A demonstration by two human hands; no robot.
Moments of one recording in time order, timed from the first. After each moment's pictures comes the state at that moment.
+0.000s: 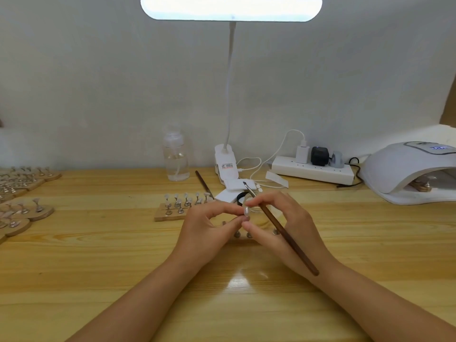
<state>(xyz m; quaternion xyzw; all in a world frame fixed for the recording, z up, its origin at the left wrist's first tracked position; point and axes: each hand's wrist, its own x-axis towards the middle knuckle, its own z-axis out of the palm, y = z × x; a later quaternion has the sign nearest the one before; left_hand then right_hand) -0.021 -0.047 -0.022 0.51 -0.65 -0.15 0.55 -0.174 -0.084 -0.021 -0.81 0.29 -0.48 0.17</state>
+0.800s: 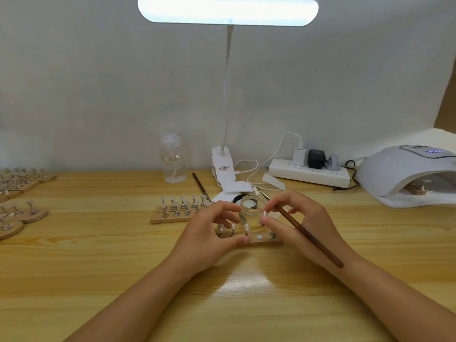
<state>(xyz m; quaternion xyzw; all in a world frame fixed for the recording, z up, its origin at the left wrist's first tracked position) -0.017 -0.053 -0.028 0.55 -0.66 -0.21 0.46 -0.201 -0.104 -0.015 -0.82 0.32 -0.44 0.20</state>
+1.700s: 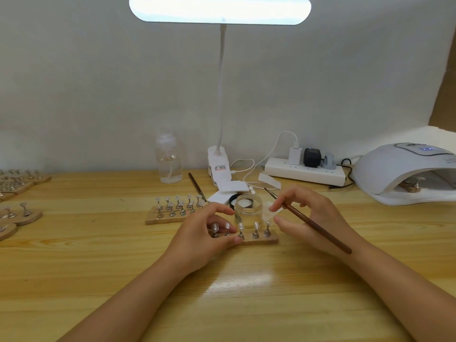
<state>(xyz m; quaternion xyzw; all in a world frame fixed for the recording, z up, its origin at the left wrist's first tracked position) -0.015 -0.055 -0.030 0.58 -0.64 -0.24 0.44 -0.223 -0.114 -0.004 -0.85 0.33 -0.37 0.18</state>
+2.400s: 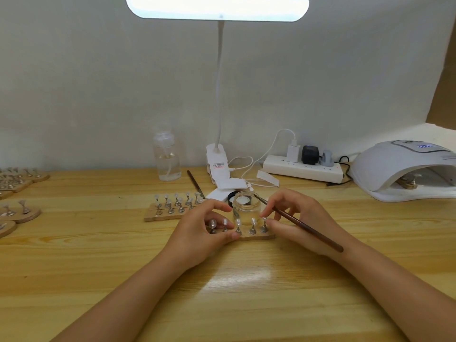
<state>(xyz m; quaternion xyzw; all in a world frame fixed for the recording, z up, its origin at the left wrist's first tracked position) -0.015 -0.053 -0.029 0.58 -0.64 -0.24 0.44 -0.219 -0.112 -0.010 -0.85 0.30 -0.35 0.25</state>
